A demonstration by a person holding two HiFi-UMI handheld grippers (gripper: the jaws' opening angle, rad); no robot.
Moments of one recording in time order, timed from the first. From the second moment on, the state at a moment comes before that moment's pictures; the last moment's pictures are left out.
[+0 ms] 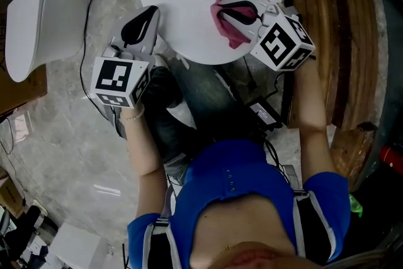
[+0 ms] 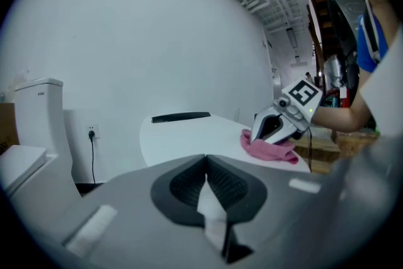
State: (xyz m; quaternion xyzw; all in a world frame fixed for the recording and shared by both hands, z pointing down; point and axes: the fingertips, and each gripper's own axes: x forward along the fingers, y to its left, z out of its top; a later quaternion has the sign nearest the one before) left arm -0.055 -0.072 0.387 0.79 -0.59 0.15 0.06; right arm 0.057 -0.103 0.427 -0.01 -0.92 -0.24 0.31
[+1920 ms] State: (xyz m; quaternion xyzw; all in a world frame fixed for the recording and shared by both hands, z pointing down) left arm -0.045 -0.077 0.396 0.80 -0.58 0.18 0.06; right arm 0.075 -0.071 0.434 0.02 -0.91 -0.24 0.33
